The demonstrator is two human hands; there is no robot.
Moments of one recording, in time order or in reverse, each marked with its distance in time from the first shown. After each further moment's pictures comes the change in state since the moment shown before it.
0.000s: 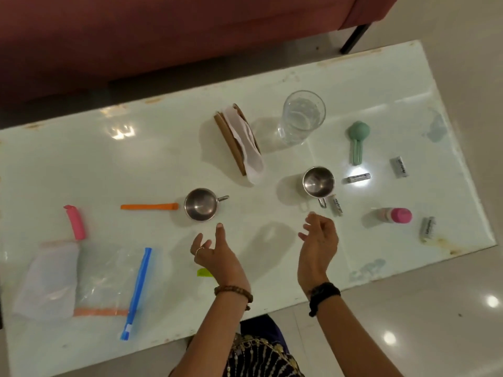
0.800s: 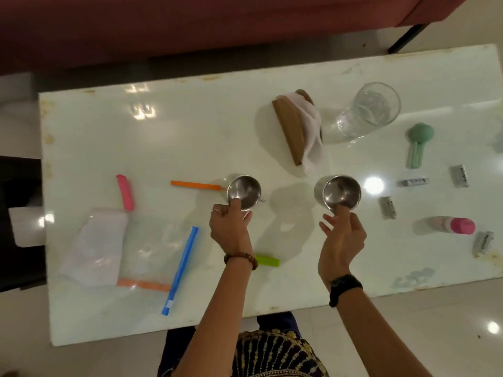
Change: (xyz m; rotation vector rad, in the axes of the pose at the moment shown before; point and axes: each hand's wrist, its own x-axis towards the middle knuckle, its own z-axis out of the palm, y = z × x) left_hand 0.068 0.040 -0.030 -0.046 -0.095 0.122; right_hand -0.038 0.015 0.043 -0.004 0.029 -0.028
